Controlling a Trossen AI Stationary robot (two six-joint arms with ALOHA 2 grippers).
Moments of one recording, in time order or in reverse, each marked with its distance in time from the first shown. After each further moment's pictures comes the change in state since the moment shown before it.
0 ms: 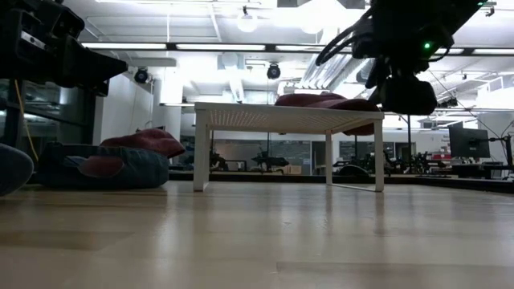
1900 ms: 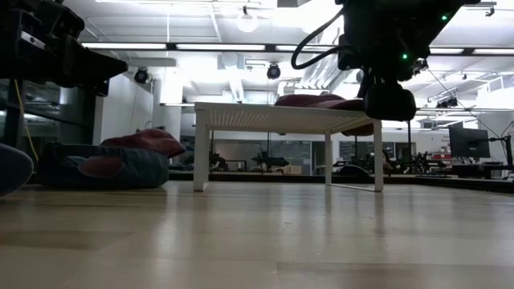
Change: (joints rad) left arm 0.000 0.000 0.000 0.000 0.000 0.000; right arm -0.103 -0.001 0.002 0.139 -0.026 -0.130
